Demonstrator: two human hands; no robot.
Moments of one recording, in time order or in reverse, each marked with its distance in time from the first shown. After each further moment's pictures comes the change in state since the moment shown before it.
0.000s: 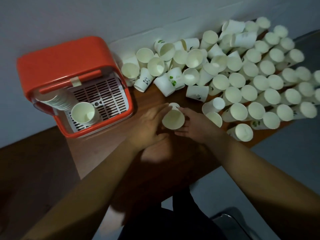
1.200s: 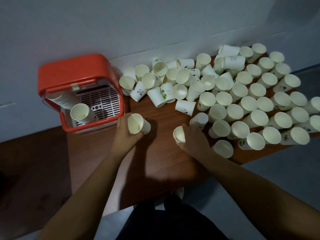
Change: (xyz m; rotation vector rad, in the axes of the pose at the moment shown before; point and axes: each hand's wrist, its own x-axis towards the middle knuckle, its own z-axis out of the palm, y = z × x) left_hand -0.013 0.056 0.019 -0.243 0.468 -0.577; right_hand 0.003 0.018 -0.103 -1.668 0.323 -0.735
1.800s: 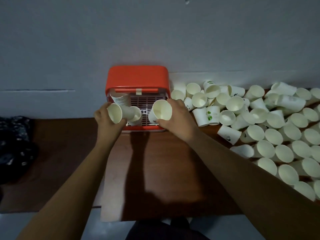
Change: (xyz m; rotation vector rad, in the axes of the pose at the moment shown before) left_hand 0.010 -0.072 -0.181 -0.011 0.482 -0.241; right_hand 0.093 -0.238 -0.083 0.445 0.071 -0.368
